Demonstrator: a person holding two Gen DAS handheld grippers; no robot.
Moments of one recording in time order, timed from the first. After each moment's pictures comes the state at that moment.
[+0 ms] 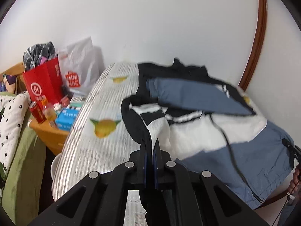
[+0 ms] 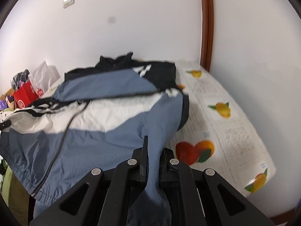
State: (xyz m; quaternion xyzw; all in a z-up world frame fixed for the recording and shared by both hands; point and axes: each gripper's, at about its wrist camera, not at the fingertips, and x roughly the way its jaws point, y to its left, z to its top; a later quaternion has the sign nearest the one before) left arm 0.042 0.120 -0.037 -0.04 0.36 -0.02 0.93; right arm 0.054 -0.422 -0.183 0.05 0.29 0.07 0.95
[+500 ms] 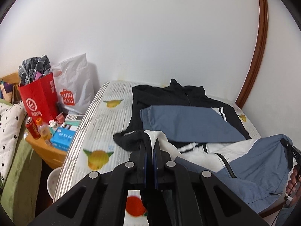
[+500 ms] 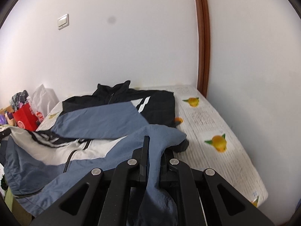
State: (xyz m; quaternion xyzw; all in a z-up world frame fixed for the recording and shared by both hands) left arm 0.096 0.110 -0.003 -0.05 0.33 -0.03 0.94; right arm 0.094 -0.429 -0.119 0.07 0.24 0.05 0.97
